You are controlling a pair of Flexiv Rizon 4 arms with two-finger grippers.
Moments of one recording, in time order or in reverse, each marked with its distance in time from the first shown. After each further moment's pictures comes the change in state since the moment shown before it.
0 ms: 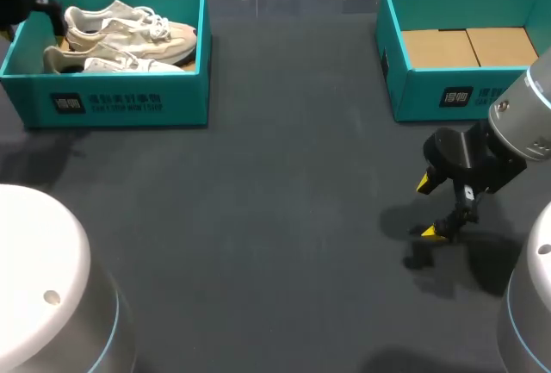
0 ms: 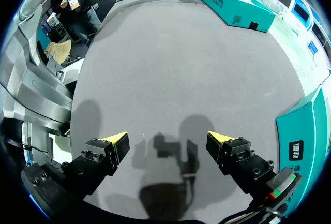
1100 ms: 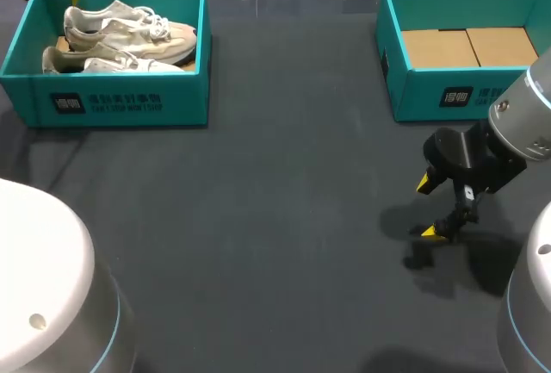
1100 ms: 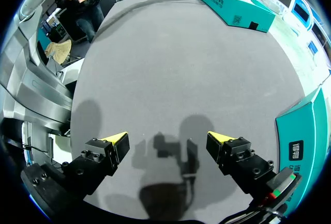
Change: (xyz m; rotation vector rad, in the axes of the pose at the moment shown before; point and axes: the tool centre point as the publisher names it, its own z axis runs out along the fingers) left arm -0.010 0.086 -0.026 0.071 0.014 0.004; right arm 0.000 0.000 0.000 0.000 0.000 0.000
